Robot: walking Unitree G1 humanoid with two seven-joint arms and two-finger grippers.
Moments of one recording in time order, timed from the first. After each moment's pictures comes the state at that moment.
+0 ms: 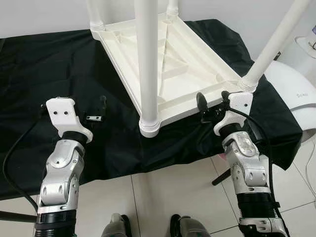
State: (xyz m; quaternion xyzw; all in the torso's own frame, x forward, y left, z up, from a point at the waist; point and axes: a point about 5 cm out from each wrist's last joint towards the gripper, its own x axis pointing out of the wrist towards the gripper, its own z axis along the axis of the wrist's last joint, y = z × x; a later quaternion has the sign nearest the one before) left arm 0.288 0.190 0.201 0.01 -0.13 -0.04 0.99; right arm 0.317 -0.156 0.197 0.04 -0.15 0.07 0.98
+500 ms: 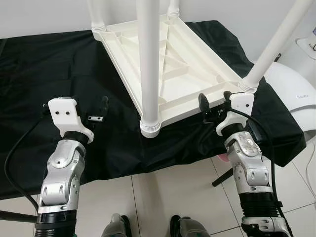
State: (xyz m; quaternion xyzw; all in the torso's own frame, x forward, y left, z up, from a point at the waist) left arm 0.288 0.189 0.201 0.01 -0.13 -0.04 0.99; right arm 0.317 -0.162 0.198 0.02 -0.16 0.07 0.98
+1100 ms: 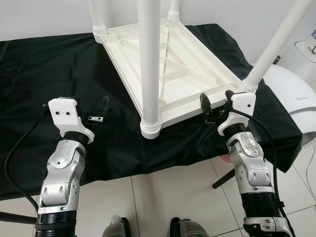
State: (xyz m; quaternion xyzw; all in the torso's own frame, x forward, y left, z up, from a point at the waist) left arm 0.288 0.188 0.202 0.01 -0.13 -0.04 0.99; right arm 0.317 -0.165 0.198 0.02 -0.16 0.07 0.98
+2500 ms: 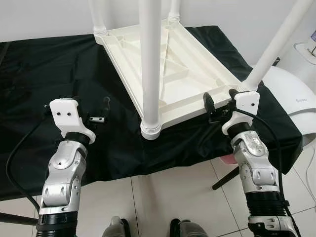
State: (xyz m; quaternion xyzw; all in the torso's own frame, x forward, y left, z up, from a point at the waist) left arm 0.287 0.185 0.202 0.00 -0.14 -0.05 0.99; right arm 0.318 -0.173 0.202 0.00 -0.17 0.08 0.98
